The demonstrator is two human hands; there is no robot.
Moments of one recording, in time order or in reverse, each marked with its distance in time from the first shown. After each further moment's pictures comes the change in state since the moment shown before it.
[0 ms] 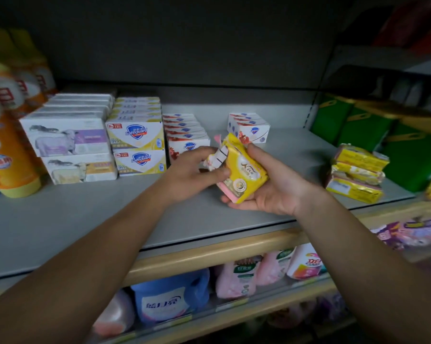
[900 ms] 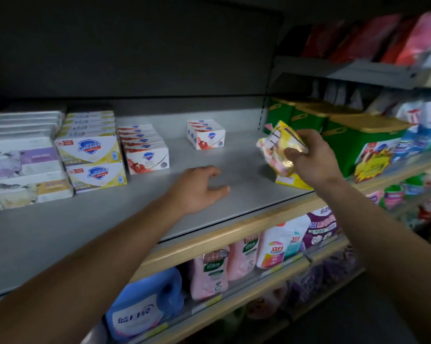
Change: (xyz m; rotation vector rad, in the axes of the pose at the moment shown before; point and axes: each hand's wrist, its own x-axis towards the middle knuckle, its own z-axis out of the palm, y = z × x) left_hand 0.023 0.029 0.075 0.433 -0.121 0.007; right_hand -0.091 -0.027 -0.102 -0.860 1.068 -0.629
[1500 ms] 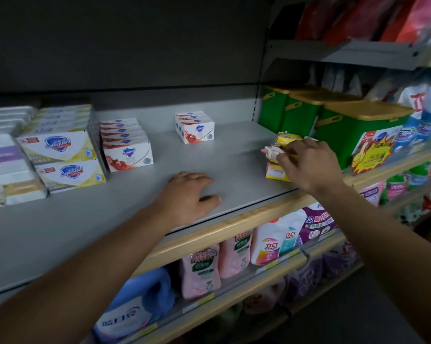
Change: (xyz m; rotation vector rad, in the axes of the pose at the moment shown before) left_hand -0.003 0.008 0.026 0.272 -0.099 0.018; right_hand 0.005 0.051 -0.008 -0.627 -0.023 -0.275
